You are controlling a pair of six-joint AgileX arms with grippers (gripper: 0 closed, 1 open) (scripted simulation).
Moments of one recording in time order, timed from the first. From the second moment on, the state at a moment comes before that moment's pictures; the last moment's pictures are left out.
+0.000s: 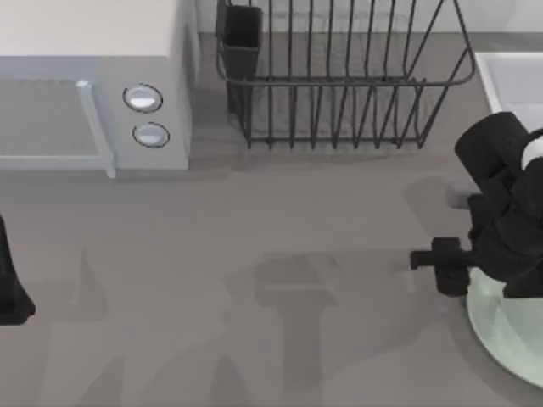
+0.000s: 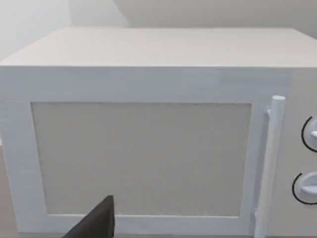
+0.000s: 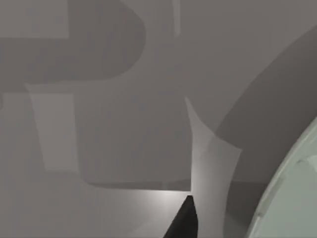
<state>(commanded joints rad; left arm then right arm) 0.00 0.00 0.00 0.00 0.00 0.00 0.39 1.85 0.92 -0.64 0.00 0.41</state>
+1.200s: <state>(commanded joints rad) 0.00 0.00 0.00 0.00 0.00 0.00 0.38 1.79 1.18 -0.87 0.01 0.41</state>
